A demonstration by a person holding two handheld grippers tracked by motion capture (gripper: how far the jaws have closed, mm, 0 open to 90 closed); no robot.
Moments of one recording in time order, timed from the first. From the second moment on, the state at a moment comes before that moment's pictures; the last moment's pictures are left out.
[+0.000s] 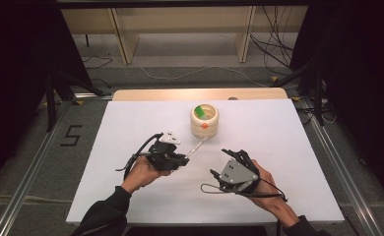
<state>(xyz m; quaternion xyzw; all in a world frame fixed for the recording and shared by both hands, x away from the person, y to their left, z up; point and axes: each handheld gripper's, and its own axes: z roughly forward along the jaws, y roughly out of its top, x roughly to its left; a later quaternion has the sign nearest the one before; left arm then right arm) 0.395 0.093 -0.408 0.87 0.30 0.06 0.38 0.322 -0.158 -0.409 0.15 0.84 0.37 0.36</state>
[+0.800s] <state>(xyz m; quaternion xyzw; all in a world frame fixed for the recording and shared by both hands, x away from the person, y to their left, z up) 0.401 0.107 -0.402 0.82 0.35 0.12 0.44 0.335 -0.213 -0.410 0.31 0.79 0.50 0.19</state>
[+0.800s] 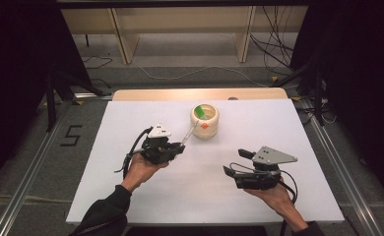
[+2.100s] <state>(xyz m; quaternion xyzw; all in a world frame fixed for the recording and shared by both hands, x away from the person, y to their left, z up) 0.458 0.091 -0.391 0.76 0.39 0.14 0.50 0.321 -0.235 -0.425 0.34 0.77 0.51 0.18</state>
